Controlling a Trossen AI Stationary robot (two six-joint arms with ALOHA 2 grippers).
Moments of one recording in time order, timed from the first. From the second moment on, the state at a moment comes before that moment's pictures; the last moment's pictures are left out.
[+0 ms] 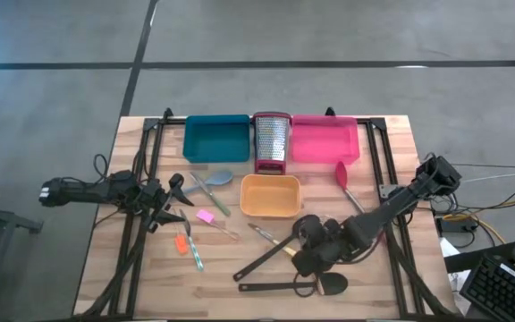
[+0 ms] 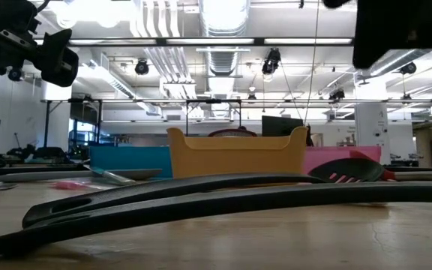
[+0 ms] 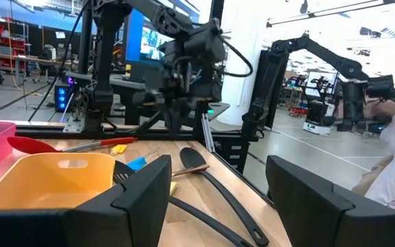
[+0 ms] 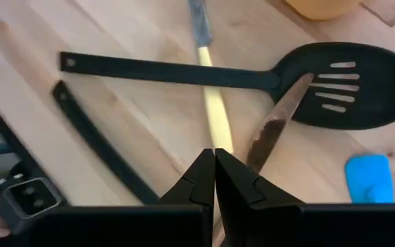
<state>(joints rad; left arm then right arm) -0.05 0.08 0.01 0.16 0.33 -0.19 0.57 1.67 1.29 -0.82 0.23 1.40</state>
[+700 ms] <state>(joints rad) -0.05 0.09 0.01 0.15 0.33 -0.19 0.53 1.80 1.26 -0.83 0.02 1.30</state>
